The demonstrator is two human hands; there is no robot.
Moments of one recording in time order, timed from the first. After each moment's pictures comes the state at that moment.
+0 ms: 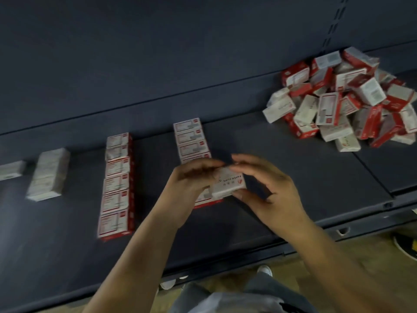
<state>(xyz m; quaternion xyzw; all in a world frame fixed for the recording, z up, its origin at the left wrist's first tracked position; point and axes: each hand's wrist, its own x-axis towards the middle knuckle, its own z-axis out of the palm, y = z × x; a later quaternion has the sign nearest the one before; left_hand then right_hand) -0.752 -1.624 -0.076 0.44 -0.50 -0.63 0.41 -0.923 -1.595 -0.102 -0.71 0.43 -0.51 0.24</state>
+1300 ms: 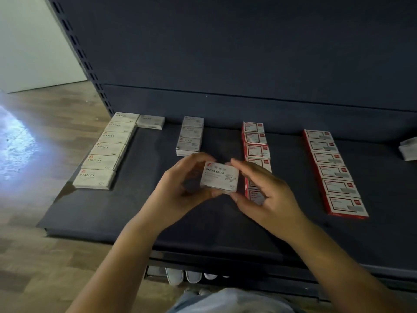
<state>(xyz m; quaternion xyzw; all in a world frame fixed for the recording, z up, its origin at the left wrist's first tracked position) -0.470 -1.547 -0.087 0.47 -0.66 -0.35 0.47 -0.665 -1.587 -0.097 -0.81 0.30 -0.39 0.32</state>
